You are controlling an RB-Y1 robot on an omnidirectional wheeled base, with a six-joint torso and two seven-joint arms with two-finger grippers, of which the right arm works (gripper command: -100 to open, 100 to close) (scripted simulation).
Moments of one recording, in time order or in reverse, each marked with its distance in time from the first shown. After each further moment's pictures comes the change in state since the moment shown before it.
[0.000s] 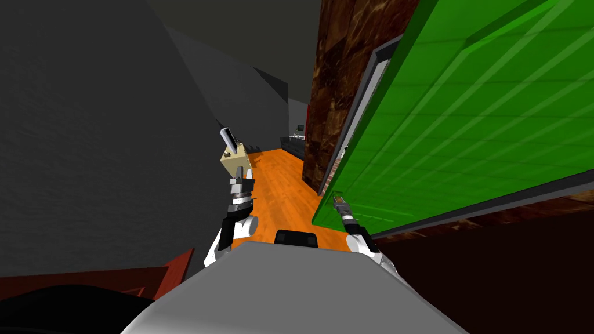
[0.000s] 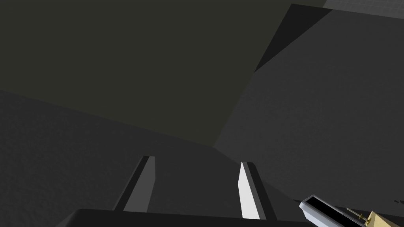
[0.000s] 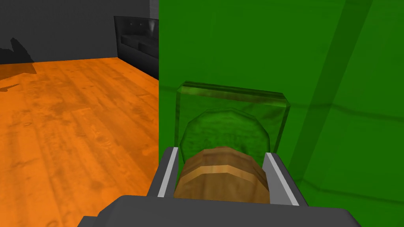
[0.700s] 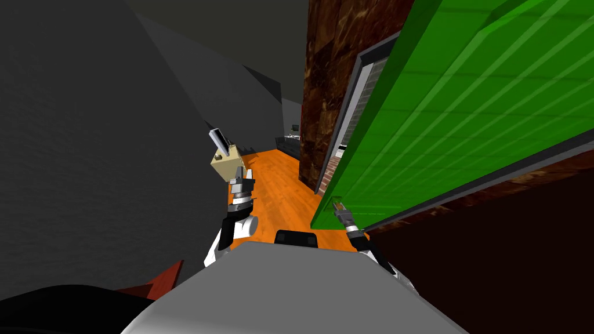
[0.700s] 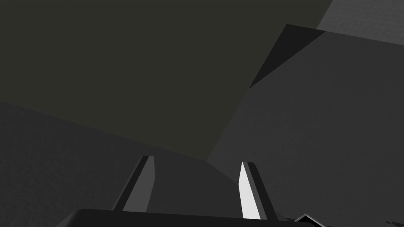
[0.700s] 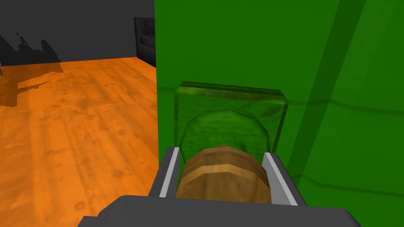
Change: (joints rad) arm 0.120 -0.134 0.109 -0.115 0.071 -0.094 -0.098
